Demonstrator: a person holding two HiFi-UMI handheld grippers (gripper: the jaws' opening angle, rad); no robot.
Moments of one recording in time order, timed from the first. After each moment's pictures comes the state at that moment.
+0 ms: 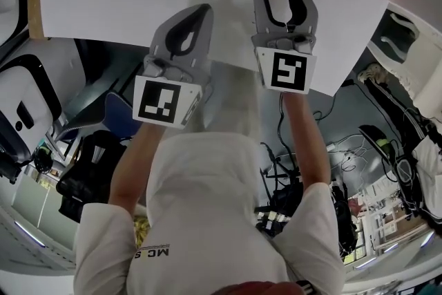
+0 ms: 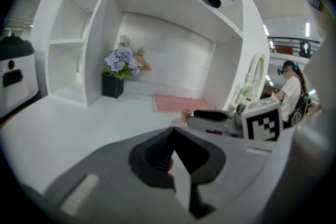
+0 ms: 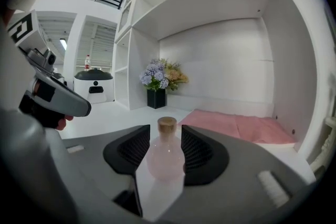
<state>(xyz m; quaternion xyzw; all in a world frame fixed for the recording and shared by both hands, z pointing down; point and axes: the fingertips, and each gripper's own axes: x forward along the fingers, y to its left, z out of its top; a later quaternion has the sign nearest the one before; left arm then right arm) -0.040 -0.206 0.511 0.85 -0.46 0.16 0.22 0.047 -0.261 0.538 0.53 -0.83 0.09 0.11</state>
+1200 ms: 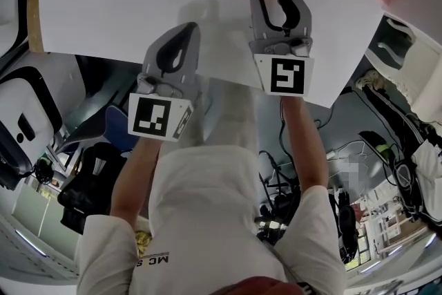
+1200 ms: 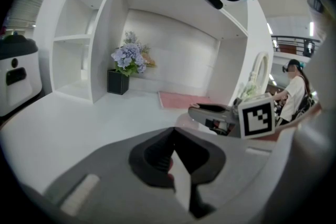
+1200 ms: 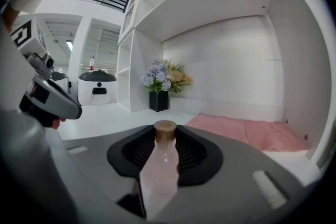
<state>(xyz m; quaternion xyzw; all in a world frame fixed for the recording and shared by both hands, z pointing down) -0.056 -0.214 0.523 0.84 -0.47 0.17 0.23 0.043 -0.291 0.537 0.51 -0.85 0.07 0.09</state>
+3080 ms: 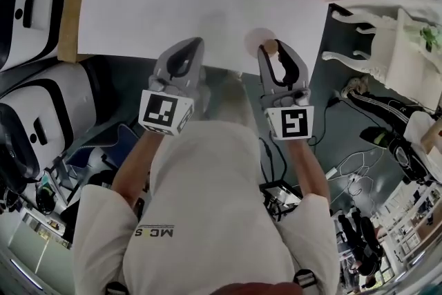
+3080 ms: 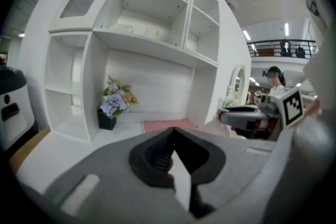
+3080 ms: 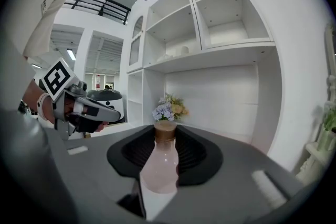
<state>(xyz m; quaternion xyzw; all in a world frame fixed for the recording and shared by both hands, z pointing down) -0.038 -0.148 0.331 0.89 -0.41 0.13 0.16 0.086 -0.135 0.318 0.53 -0.84 0.07 0.08</state>
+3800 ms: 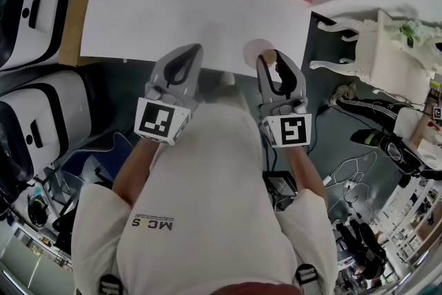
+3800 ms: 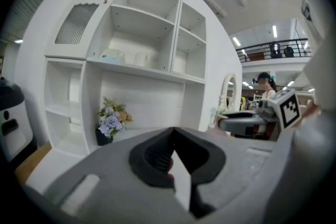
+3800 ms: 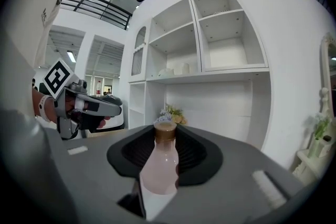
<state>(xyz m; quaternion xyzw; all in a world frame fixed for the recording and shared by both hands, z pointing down) -0.044 -0.104 0.244 0.91 -0.39 0.09 0.11 0.082 -0.080 0.253 0.53 -0.84 0.04 0.08</state>
